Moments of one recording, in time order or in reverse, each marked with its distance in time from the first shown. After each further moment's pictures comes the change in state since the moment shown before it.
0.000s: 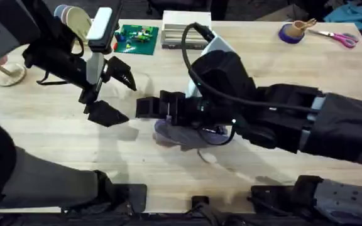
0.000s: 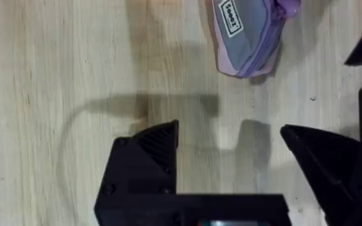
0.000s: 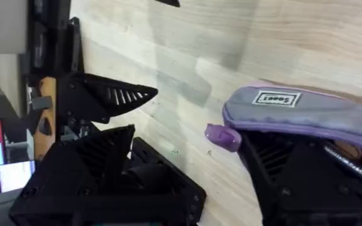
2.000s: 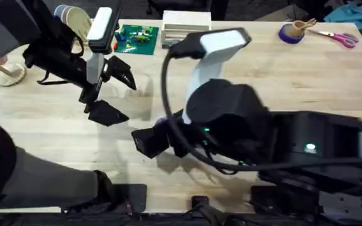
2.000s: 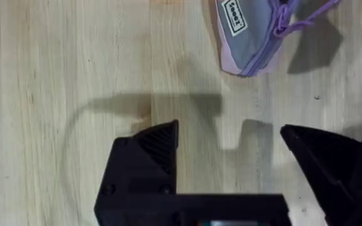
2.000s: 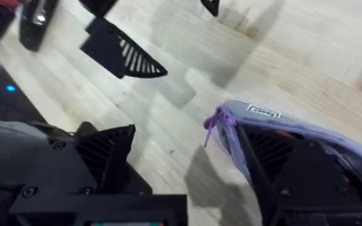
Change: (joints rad) left arm 0.000 0.000 0.000 0.012 0.000 0.000; right arm 0.227 -0.150 -0.004 -0.103 0.367 -0.365
